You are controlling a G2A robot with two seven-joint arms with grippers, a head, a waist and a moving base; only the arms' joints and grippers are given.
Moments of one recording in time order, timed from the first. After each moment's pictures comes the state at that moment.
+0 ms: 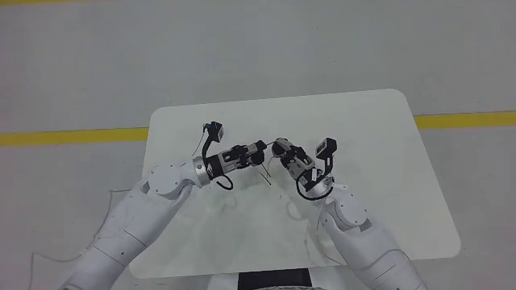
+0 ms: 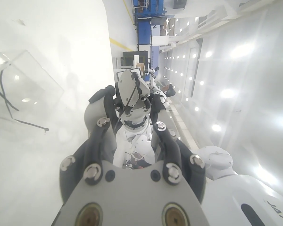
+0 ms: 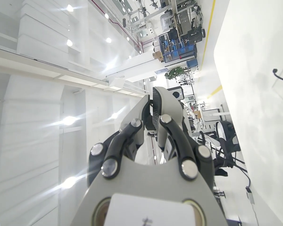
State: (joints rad) left arm 1.20 -1.02 -0.91 -1.44 -0.51 -0.27 -0.70; right arm -1.53 -1.32 1.07 -1.54 0.57 -0.26 0.29
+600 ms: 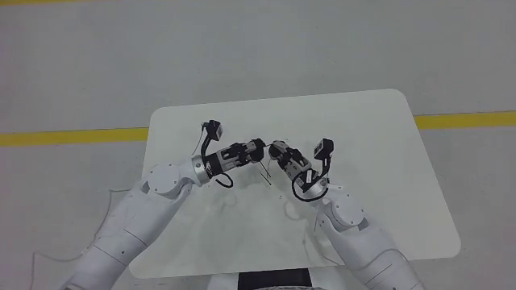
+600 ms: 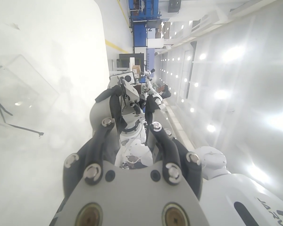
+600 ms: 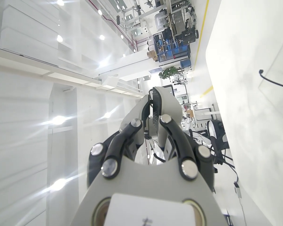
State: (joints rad) left arm 1.20 -1.02 -0.92 -1.43 -0.54 -0.28 -0.71; right arm -1.52 -1.33 1.06 -1.51 0.49 -0.25 0.27
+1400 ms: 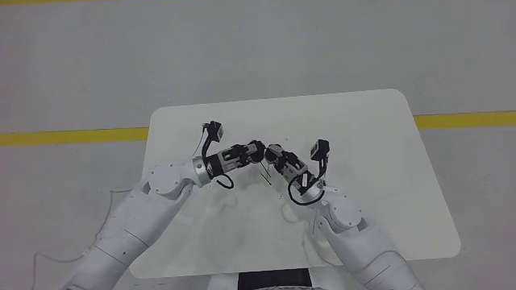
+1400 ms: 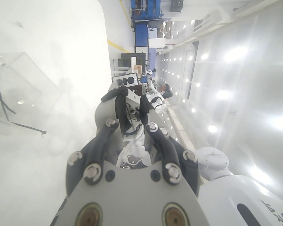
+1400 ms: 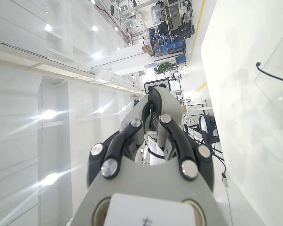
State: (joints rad) left arm 1.21 -1.03 -0.93 -1.42 -0.52 -0.27 -0.71; right arm -1.53 -1.33 1.05 -1.52 0.43 -0.25 0.29
